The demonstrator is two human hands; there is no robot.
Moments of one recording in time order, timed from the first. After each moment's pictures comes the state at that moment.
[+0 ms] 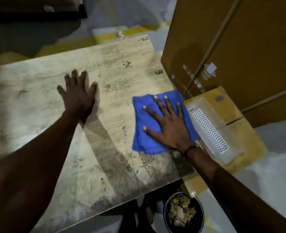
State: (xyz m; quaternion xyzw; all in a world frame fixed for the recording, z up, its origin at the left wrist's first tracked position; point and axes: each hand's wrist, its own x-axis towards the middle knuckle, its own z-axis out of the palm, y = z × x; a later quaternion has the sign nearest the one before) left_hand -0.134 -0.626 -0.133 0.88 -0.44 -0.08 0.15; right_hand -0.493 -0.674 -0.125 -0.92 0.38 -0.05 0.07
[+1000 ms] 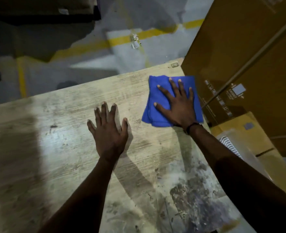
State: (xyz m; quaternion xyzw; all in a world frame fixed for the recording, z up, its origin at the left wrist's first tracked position) left_hand -0.137 -0.630 -0.130 0.90 -0.41 -0.05 0.16; right_hand -0.329 -0.837 -0.128 -0.89 0.43 -0.05 0.09
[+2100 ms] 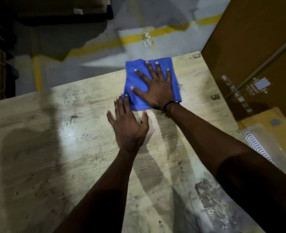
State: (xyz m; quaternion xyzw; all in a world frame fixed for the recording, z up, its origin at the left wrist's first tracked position) left_hand -0.133 -0.628 -0.135 0.89 -0.40 -0.03 0.22; right_hand -0.175 -0.803 -0.138 -0.91 0.40 -0.09 0.09
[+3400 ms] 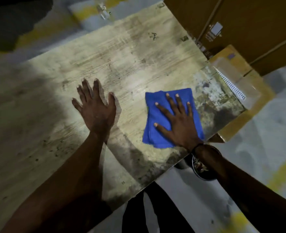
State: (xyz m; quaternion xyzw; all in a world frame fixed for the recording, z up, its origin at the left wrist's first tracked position) left_hand -0.073 -0.484 -0.130 0.86 -0.46 -0.07 0.19; right_hand -0.375 -0.494 -0.123 -0.85 0.52 -0.04 0.05
